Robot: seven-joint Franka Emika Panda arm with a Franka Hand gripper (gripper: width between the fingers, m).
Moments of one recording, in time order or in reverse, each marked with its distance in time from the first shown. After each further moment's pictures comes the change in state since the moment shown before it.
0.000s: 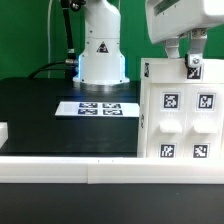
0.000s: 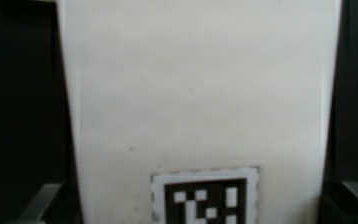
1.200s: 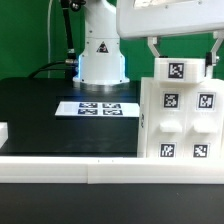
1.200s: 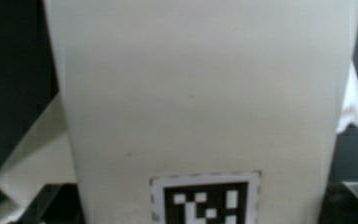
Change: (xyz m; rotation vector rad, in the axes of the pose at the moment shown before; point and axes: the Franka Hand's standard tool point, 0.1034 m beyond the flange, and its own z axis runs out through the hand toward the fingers) arm -0.002 -0.003 -0.002 -0.013 0.051 -0.808
